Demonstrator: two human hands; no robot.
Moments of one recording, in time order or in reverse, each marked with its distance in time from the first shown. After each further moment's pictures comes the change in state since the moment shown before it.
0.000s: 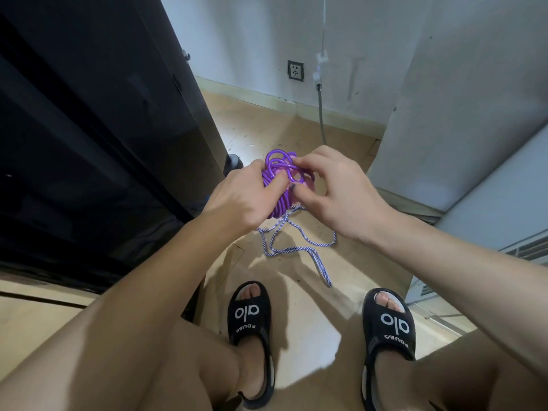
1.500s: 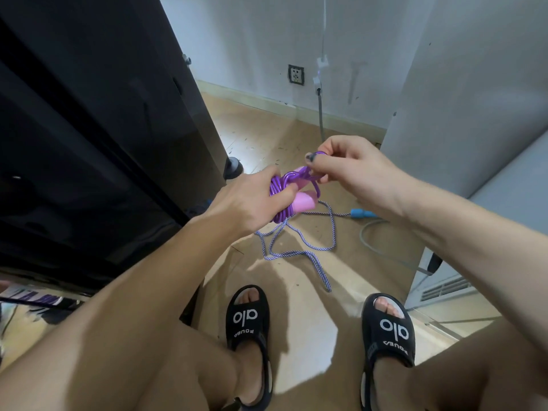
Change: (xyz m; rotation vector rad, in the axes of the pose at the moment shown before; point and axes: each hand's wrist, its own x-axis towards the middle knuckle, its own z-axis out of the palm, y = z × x) left_hand 0.014 -0.005 0.008 0.134 -0.059 0.099; right_hand 0.026 0.012 -0.035 0.540 -0.189 0.306
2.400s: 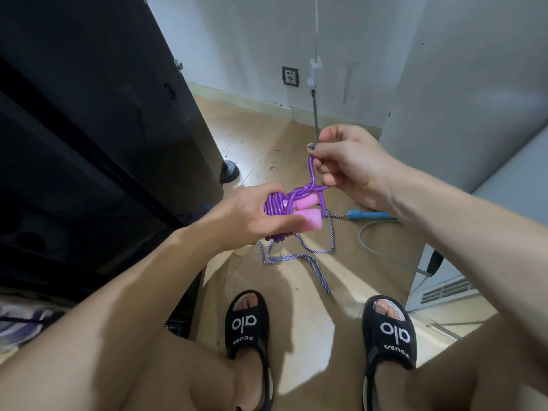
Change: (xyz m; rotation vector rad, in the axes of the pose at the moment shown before) left_hand -0.011 0.005 -0.008 -0.341 -0.231 0.151; right_hand 0.026 0.001 -0.005 0.500 0.112 0.202
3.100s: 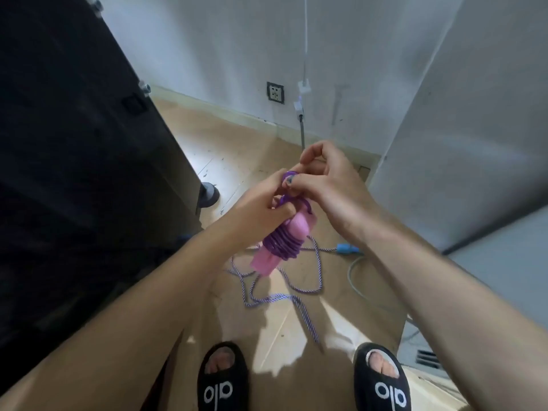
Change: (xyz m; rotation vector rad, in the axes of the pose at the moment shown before) left_hand 0.156 -0.017 -0.019 -0.339 0.061 0.083; right_hand 0.088 -0.021 -0.001 -0.153 0.077 -0.139
